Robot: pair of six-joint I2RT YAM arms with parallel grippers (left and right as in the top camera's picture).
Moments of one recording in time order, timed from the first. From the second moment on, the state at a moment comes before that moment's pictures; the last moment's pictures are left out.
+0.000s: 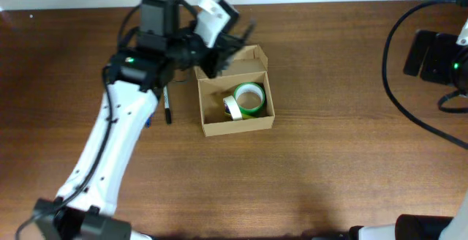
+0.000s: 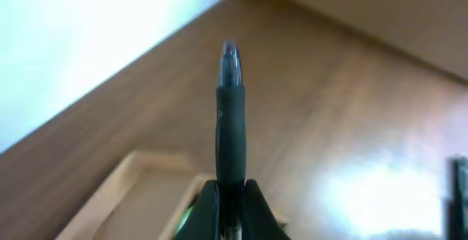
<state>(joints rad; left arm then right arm) -0.30 1.65 1.64 -0.64 0.71 0.29 -0.07 1.58 2.44 -1.69 0.24 0.12</state>
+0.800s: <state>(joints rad) -0.30 1.84 1.65 -1.21 0.63 0.99 -0.07 1.55 2.44 -1.69 0.21 0.11</state>
